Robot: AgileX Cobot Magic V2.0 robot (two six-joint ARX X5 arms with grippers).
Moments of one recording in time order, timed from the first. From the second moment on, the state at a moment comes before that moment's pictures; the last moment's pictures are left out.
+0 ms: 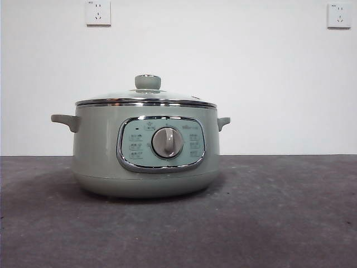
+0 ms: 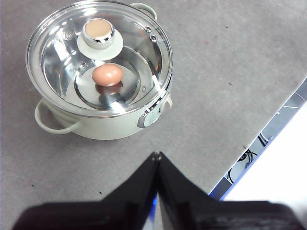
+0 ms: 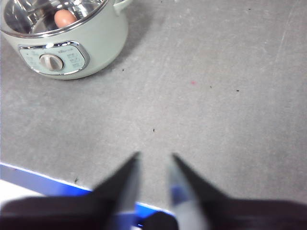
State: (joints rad) left arm -0.42 1.08 1.59 -1.32 0.27 0.14; right arm 0.67 0.46 1.10 -1.35 0.24 0.29
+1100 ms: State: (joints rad) left arm -0.38 1.07 1.59 -1.18 0.24 0.19; right arm 0.67 0.46 1.10 -1.35 0.24 0.31
